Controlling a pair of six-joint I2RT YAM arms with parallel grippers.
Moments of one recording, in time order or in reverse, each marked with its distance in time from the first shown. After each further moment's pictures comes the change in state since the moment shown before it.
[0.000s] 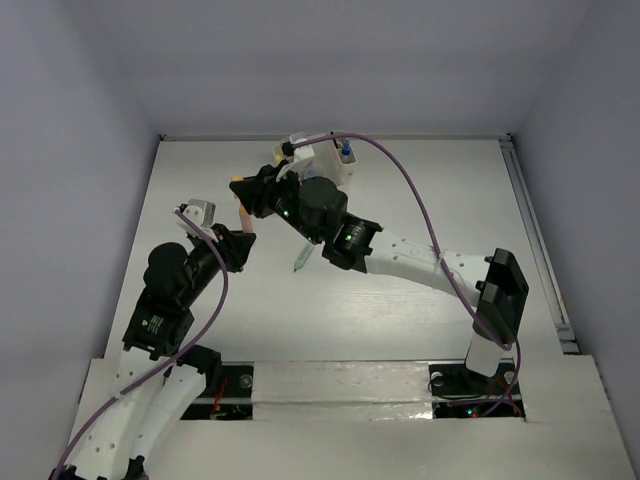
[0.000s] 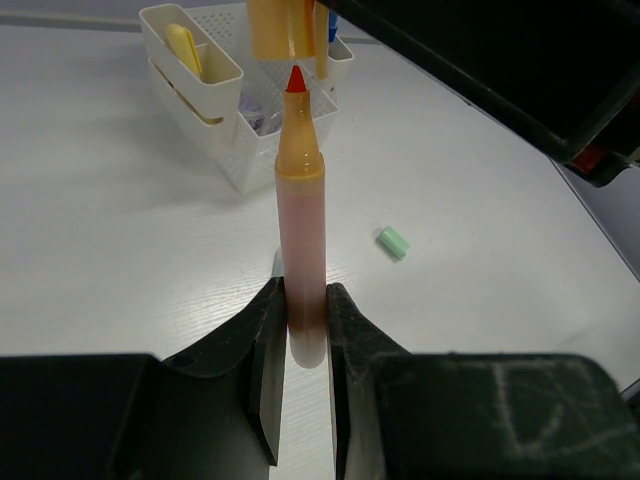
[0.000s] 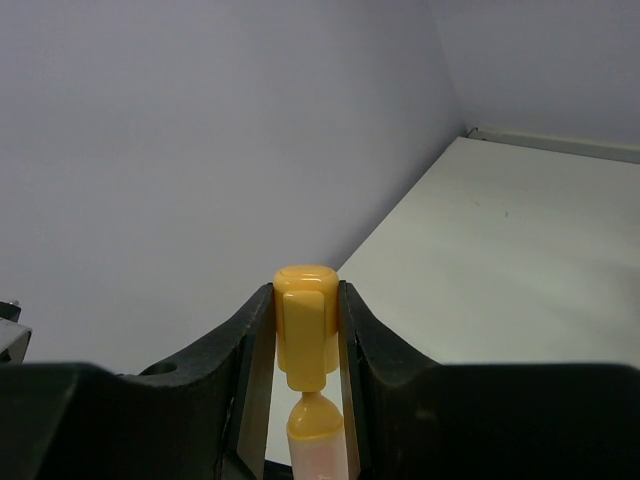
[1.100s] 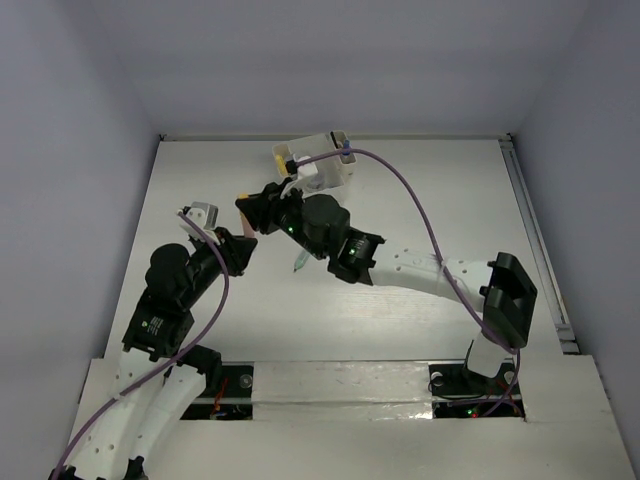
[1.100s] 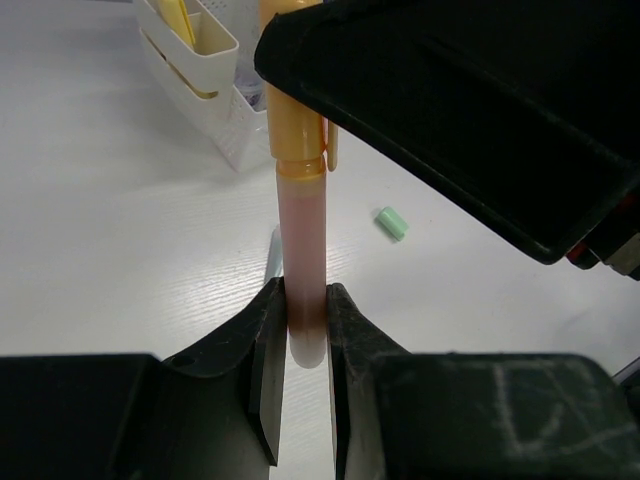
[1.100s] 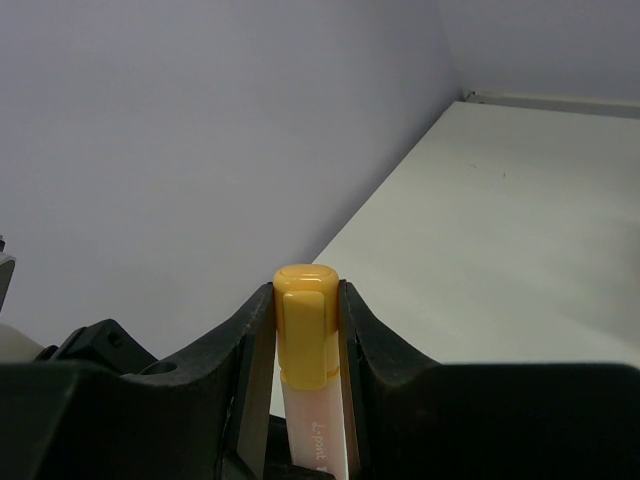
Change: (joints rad) left arm -0.001 -0.007 -0.002 -0.042 0.002 -0.001; right arm 0.032 -0.047 -0.135 0.043 -0.008 0.014
